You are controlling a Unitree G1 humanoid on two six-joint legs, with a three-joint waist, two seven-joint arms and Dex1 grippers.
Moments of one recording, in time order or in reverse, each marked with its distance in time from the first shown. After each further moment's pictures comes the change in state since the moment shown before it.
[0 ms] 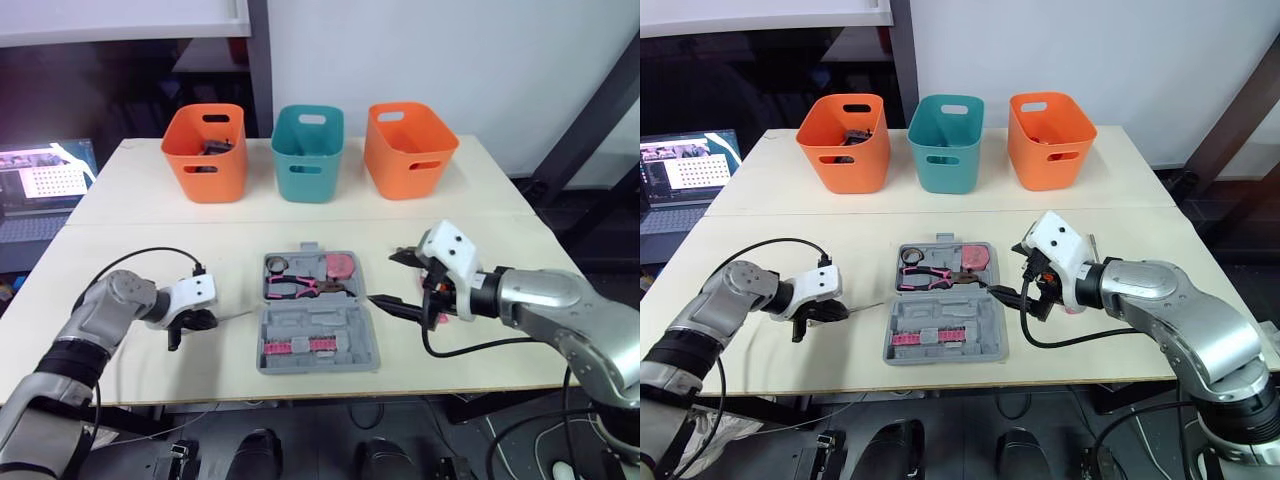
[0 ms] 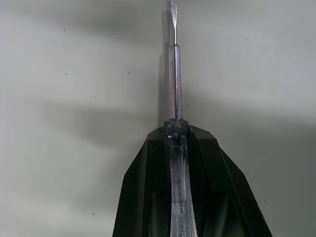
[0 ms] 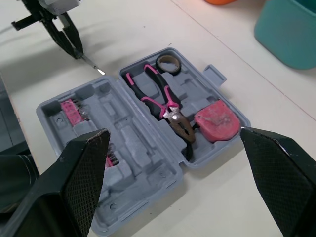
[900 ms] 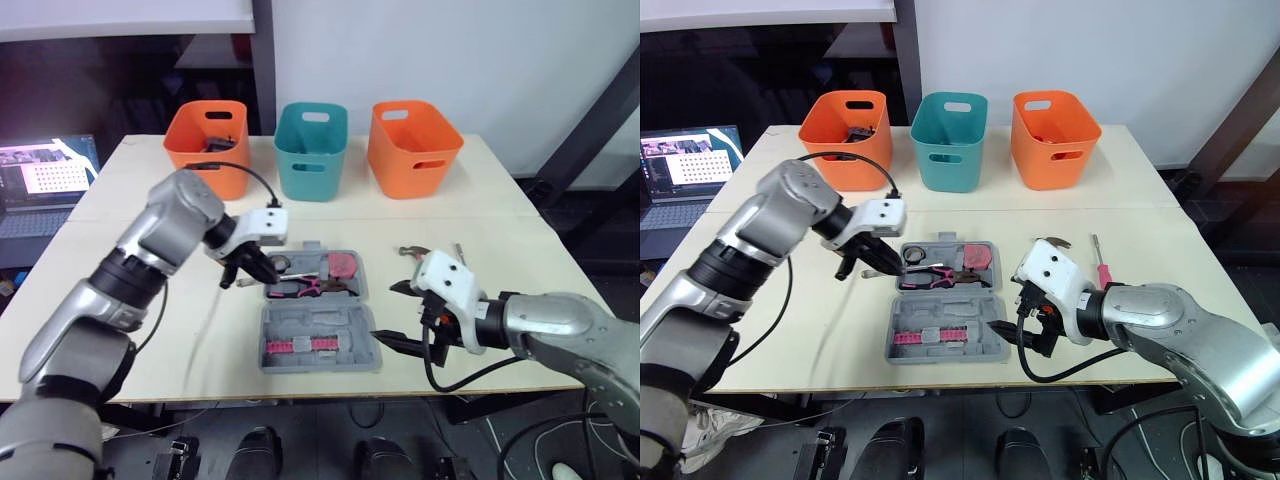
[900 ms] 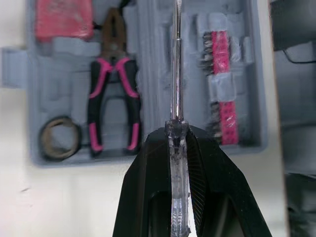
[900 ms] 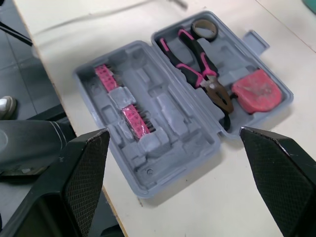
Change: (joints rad) left arm -0.496 -0.139 -0.253 -0.328 -0.048 0.628 -0.349; right arm 0.055 -0.053 -0.047 -0.195 0.145 0.212 -0.082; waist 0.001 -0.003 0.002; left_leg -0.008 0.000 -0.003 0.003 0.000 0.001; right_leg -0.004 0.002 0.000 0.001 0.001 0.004
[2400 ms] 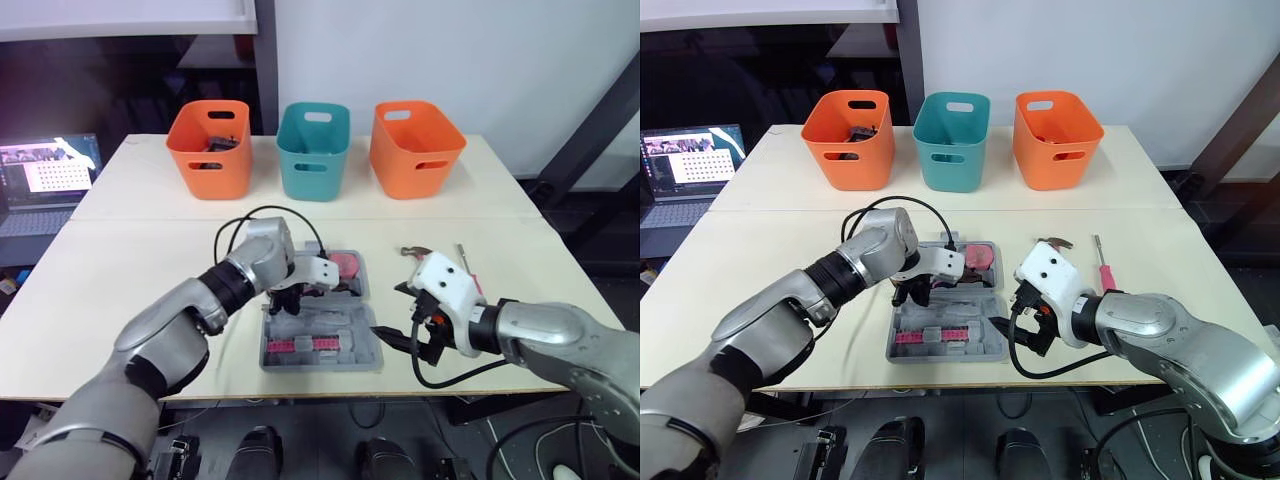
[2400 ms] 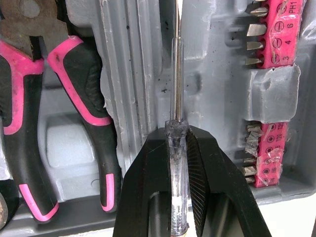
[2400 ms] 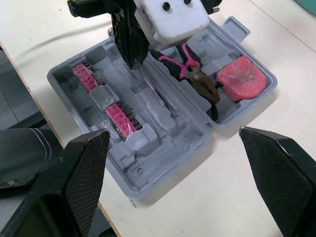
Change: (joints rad) left arm -0.059 -0.331 -0.286 0.388 0.238 -0.055 0.152; right arm 0.008 0.051 0.004 -0.018 0.007 0.061 -0.137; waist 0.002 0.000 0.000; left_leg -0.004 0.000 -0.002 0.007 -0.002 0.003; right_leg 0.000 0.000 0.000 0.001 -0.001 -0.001
